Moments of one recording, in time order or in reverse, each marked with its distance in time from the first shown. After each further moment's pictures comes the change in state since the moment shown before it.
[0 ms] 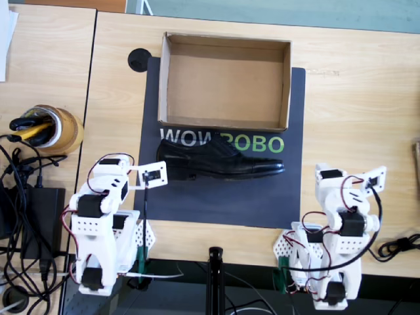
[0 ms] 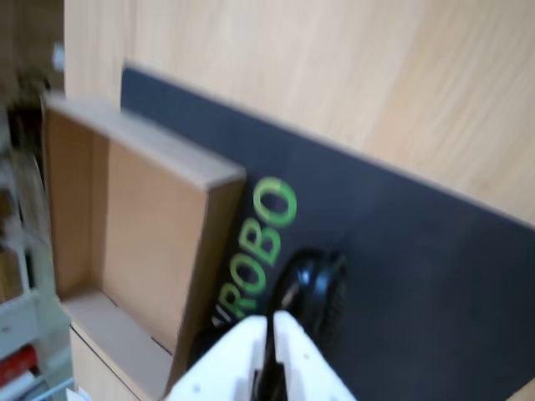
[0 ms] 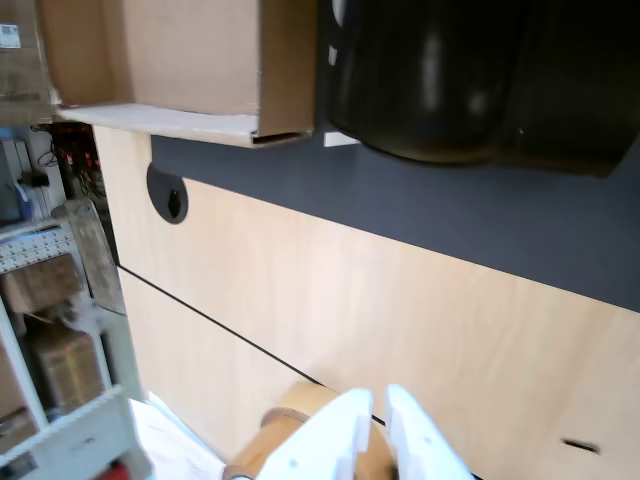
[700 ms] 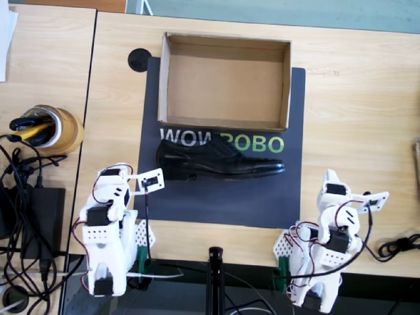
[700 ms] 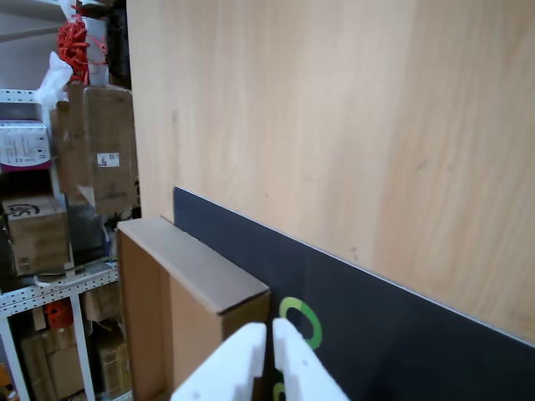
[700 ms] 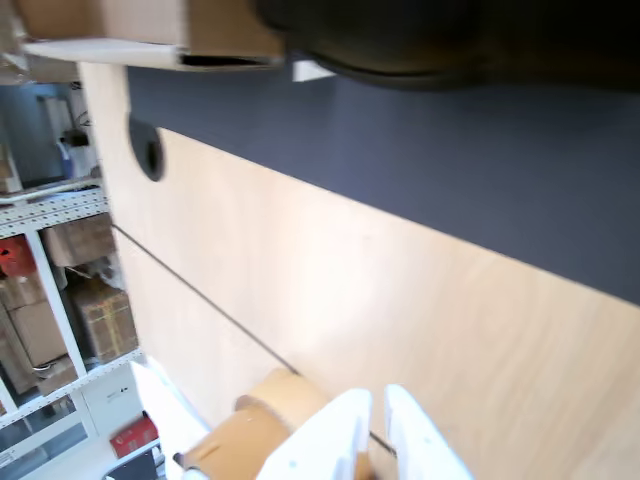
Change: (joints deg) arm 0 -8.4 21.9 31.2 -17.0 5.8; arm 1 17.6 33.0 40.3 -23.3 -1.2
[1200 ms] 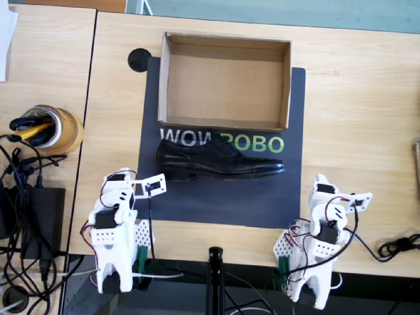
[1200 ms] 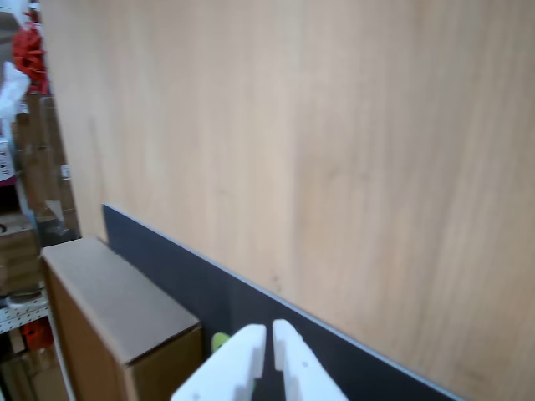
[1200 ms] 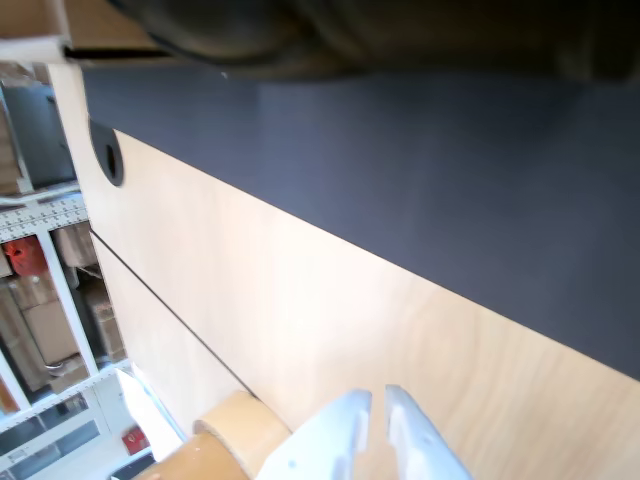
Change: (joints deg) arm 0 0.0 23.2 22.4 -1.1 1.0; arm 1 1.4 18.9 25.5 -5.6 1.5
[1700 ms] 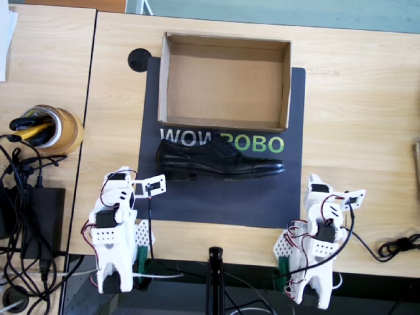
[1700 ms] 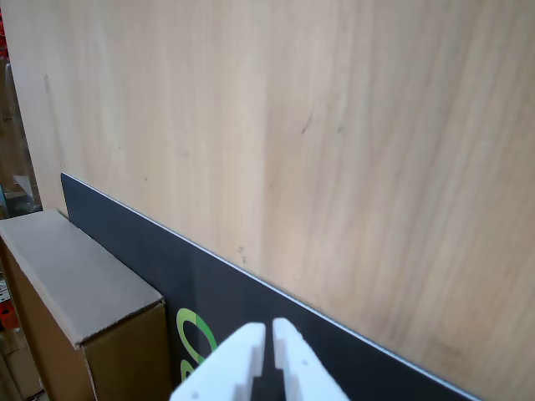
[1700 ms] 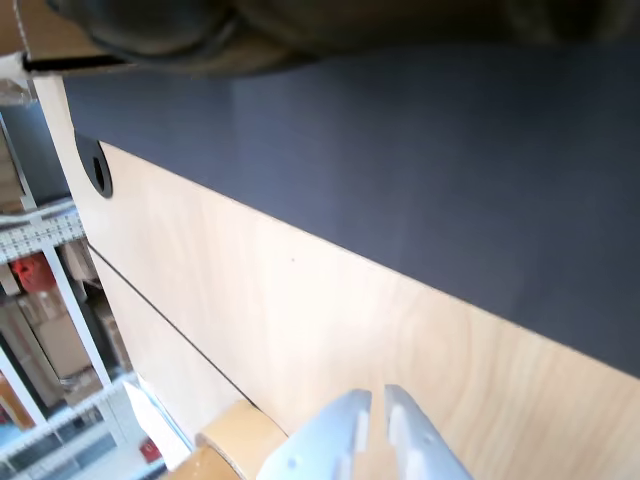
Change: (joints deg) arm 0 -0.3 -0.1 3.3 -2.2 4.7; arm 1 -4.7 0.0 4.7 0.5 1.6
